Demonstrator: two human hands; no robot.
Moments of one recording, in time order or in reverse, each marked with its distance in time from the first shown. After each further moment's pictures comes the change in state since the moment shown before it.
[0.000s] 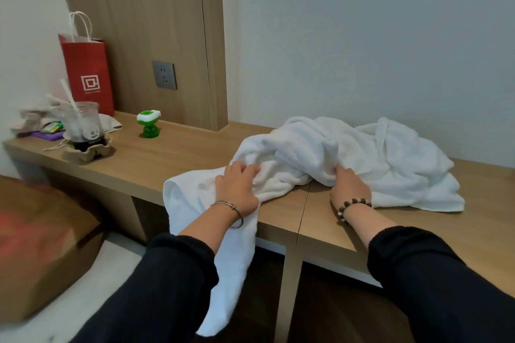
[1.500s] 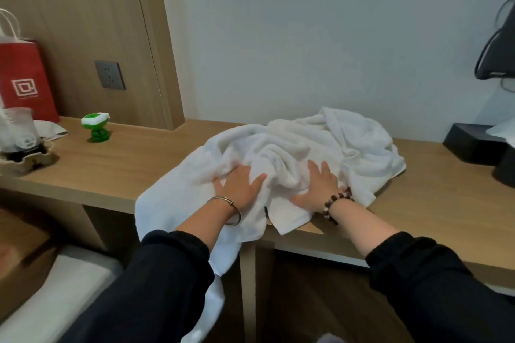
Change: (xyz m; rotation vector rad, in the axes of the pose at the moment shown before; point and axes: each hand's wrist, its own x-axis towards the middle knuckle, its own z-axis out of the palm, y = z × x) left_hand -0.004 0.097 0.025 -0.244 -0.171 0.004; right_hand -0.033 0.058 -0.040 0.079 -0.422 0.041
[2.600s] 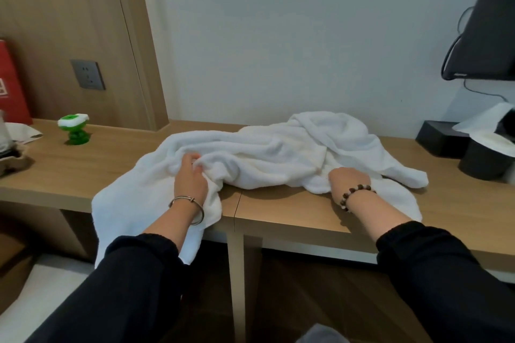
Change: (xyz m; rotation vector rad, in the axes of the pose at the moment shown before) left_hand -0.008 -0.040 -0.028 -0.562 0.403 -0.125; right_hand -0.021 0.052 -0.039 -0.540 0.182 0.115
